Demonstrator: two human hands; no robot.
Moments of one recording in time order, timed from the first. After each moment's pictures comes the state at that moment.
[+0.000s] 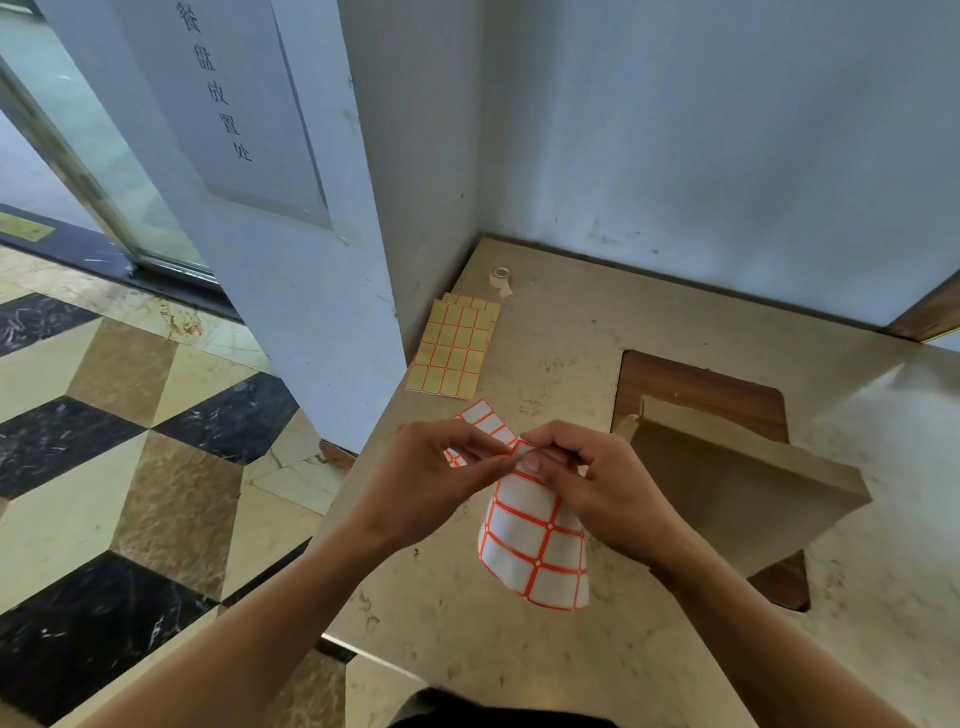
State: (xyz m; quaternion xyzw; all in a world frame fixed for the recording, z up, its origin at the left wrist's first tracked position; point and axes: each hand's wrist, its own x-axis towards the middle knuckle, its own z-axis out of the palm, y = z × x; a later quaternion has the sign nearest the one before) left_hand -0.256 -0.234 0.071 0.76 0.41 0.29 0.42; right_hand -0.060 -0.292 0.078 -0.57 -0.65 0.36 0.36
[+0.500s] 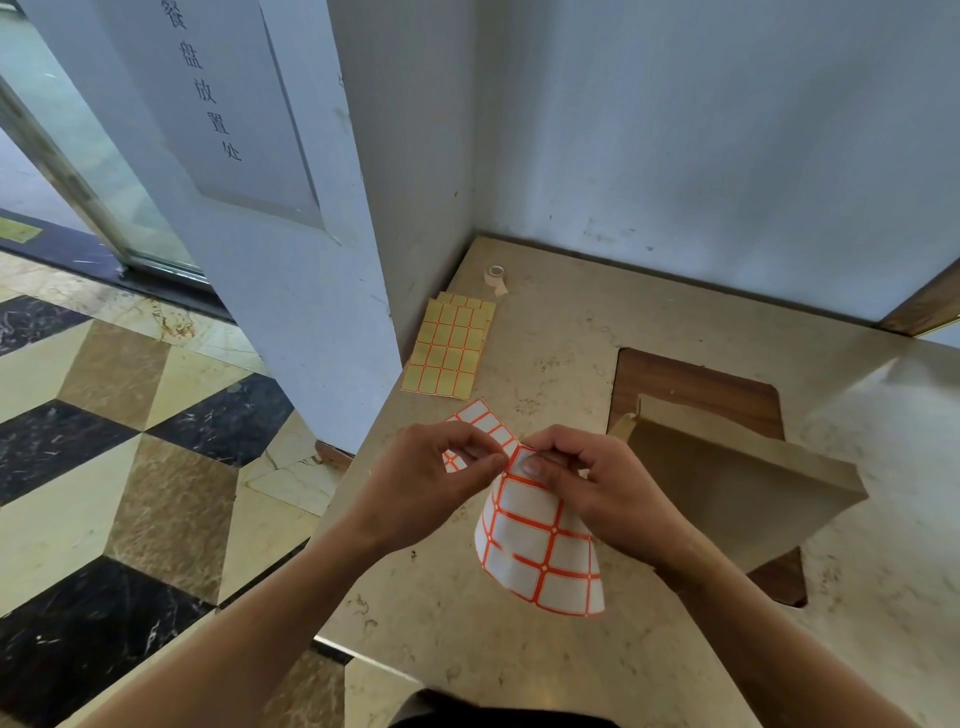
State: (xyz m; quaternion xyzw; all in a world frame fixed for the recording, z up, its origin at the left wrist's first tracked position) left_hand -0.255 -0.231 0.069 0.77 0.40 0.27 0.43; right_hand -0.057 -0.294 0.080 -0.56 -0.64 0.39 0.36
